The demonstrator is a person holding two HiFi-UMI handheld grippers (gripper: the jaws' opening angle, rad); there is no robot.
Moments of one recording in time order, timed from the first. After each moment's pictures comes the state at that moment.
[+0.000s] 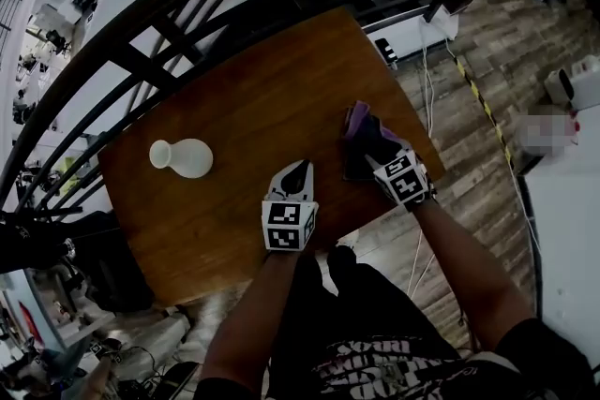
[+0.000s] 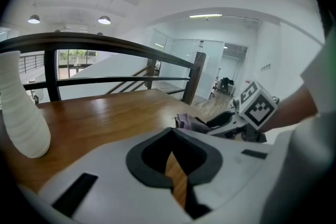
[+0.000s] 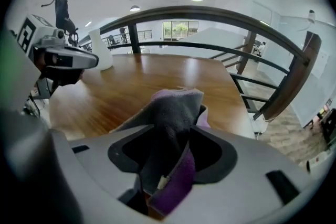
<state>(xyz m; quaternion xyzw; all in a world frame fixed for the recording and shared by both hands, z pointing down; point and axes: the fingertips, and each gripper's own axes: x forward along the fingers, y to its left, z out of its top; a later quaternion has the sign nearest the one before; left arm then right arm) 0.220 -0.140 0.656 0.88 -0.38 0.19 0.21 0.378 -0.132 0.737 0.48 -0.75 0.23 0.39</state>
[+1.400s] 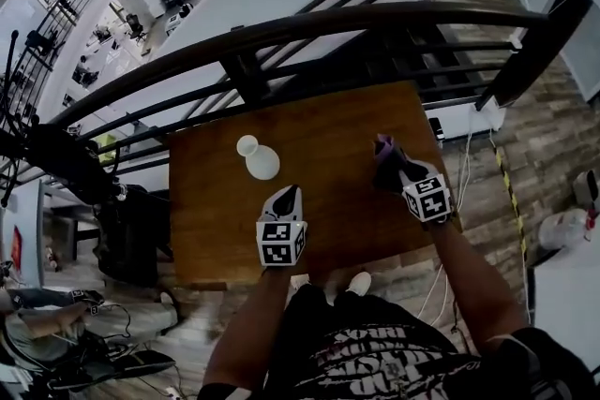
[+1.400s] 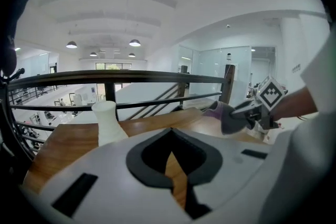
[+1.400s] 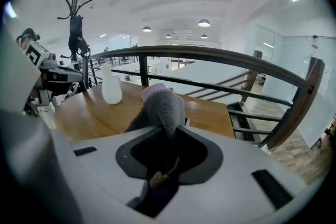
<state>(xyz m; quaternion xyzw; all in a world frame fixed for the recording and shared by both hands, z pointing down) 0.056 -0.125 0.547 0.80 -0.55 0.16 0.17 0.324 -0.187 0.596 0.47 -0.81 0.14 0.32</state>
